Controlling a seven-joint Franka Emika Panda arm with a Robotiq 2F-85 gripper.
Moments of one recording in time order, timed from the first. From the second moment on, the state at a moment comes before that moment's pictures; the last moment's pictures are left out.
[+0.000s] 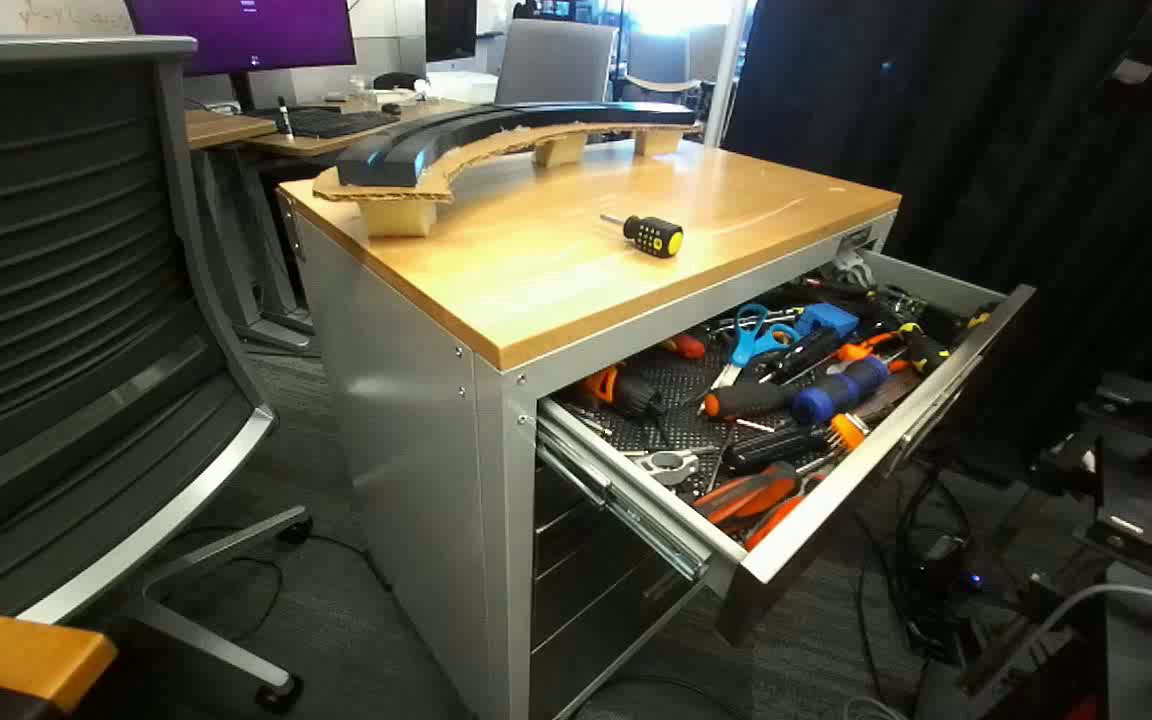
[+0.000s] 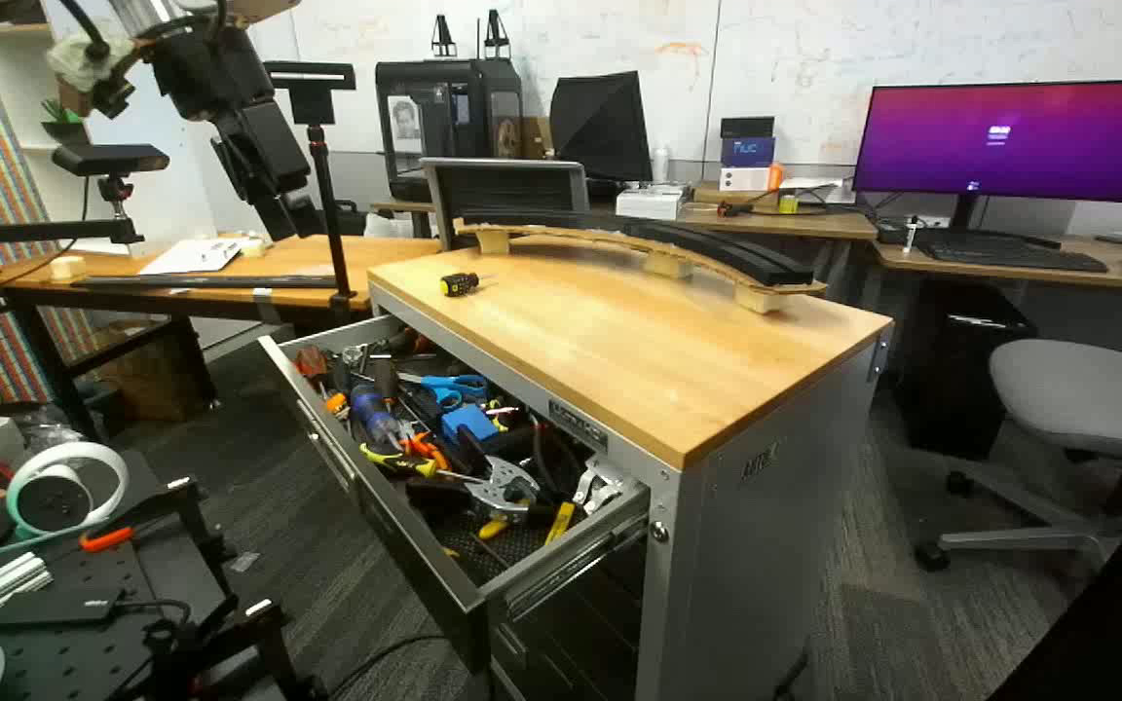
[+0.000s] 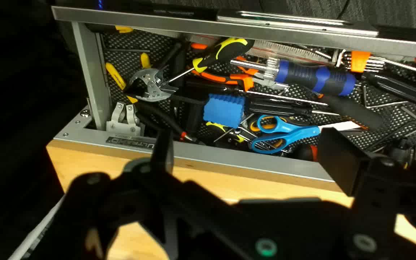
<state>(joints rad) -0.01 -0.78 0.24 -2.81 -0.13 2.21 0.26</state>
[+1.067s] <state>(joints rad) -0.01 -0.72 0.24 -2.80 -0.13 2.24 0.28</state>
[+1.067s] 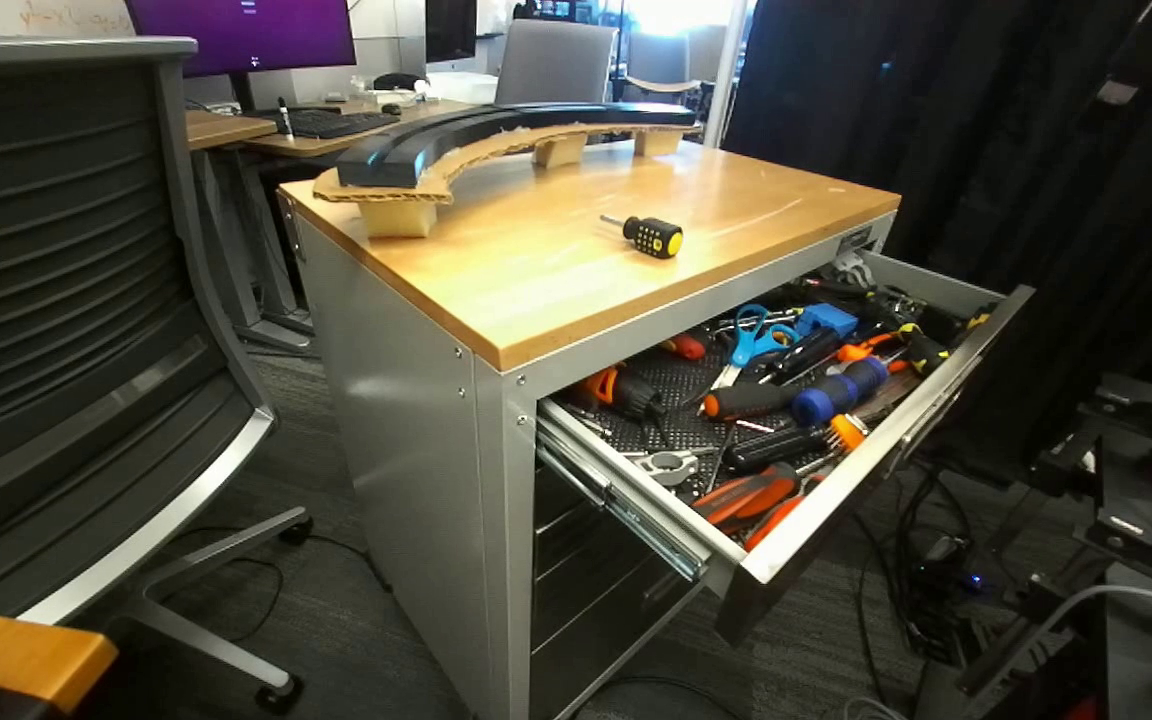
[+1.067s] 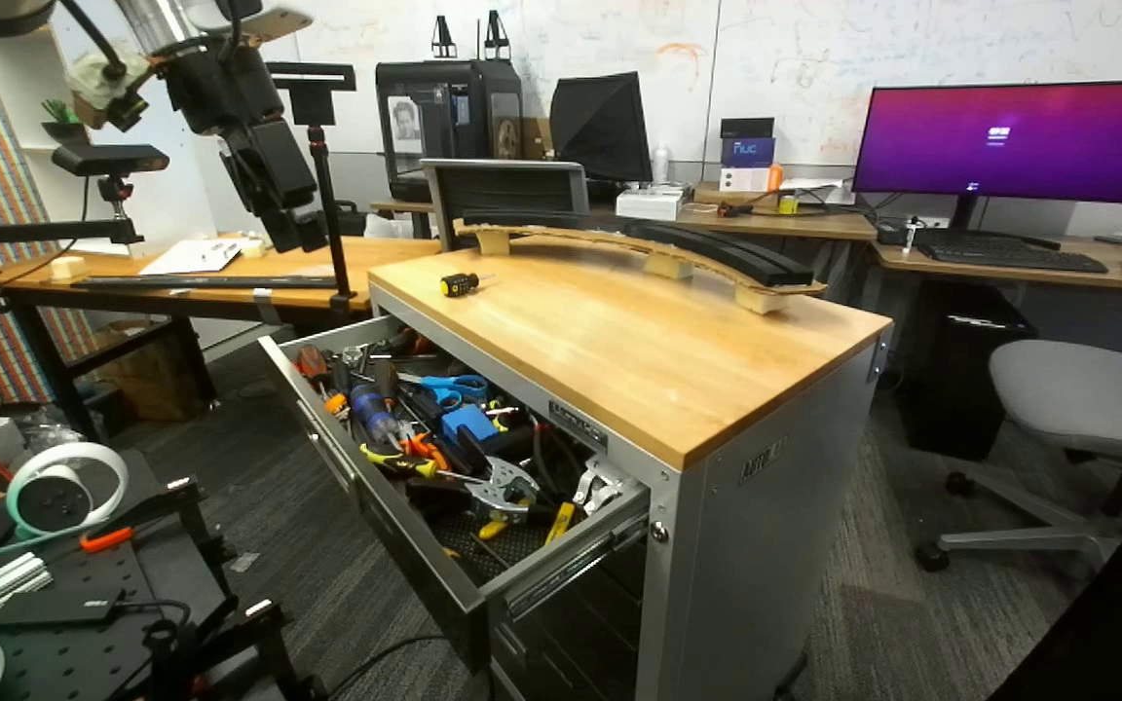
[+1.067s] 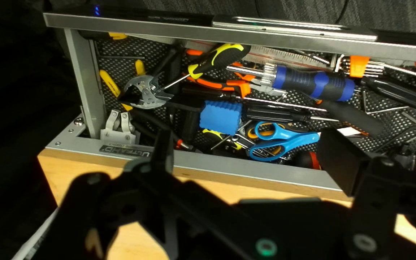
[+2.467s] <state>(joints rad) -0.01 0.18 0.36 -2.28 -0.92 2.65 1.15</state>
